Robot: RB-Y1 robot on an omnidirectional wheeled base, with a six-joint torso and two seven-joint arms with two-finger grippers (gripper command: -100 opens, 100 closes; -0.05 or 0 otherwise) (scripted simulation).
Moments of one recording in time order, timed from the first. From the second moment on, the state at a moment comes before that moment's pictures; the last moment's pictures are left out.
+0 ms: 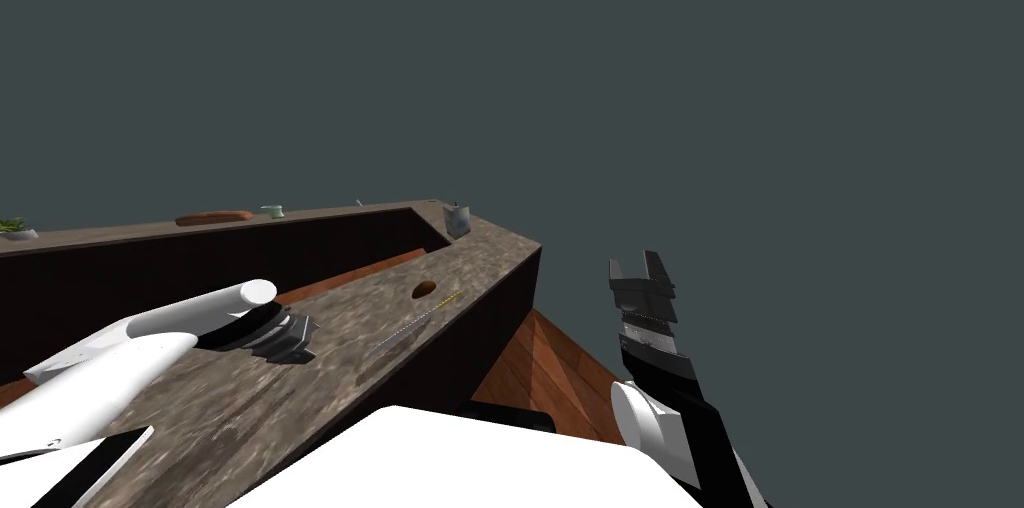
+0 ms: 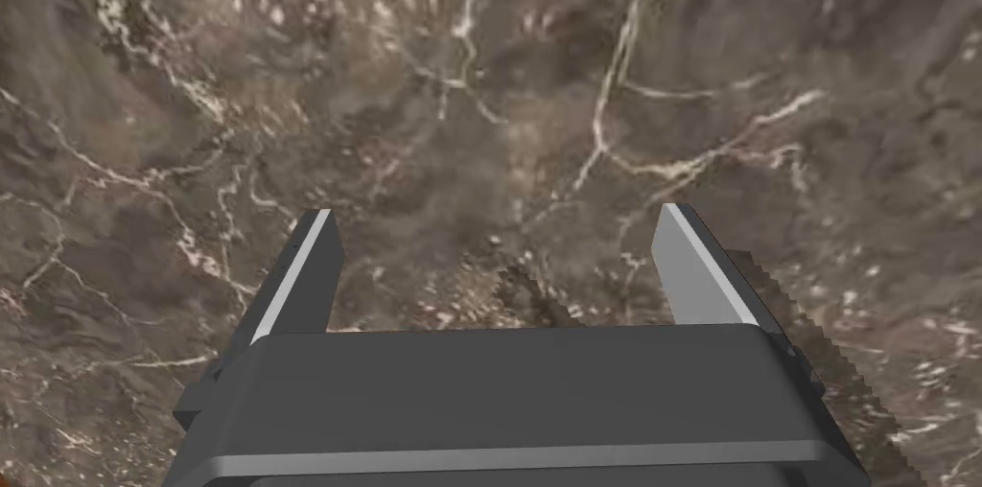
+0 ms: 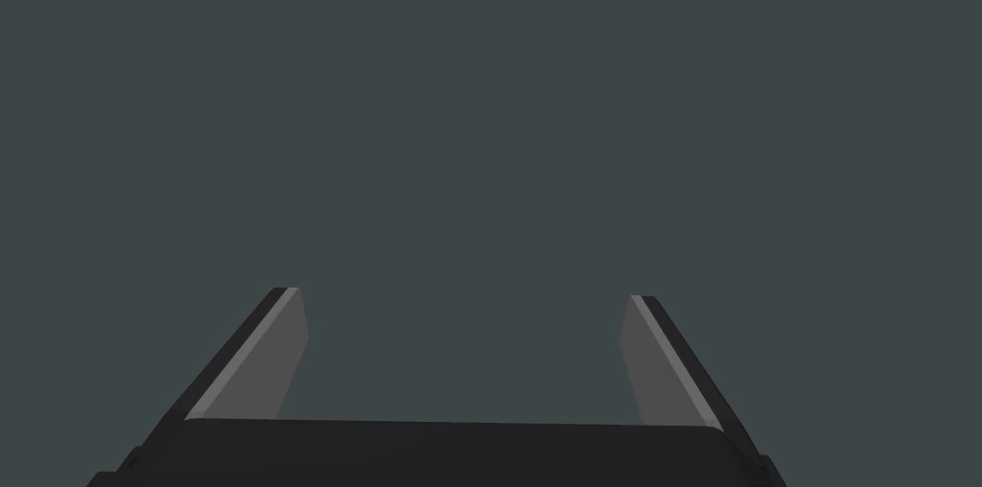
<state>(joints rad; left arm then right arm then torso) -0.01 1.01 0.51 -0.93 0.94 1.43 0.16 0.50 0.03 -0.01 -2.37 -0.06 -0.36 -0.07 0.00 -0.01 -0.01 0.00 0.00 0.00</state>
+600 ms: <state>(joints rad) -0.06 1.01 0.54 -0.83 1.01 1.57 0.16 0.50 0.03 -0.01 -2.37 -0.06 -0.36 -0.07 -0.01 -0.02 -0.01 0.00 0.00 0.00</state>
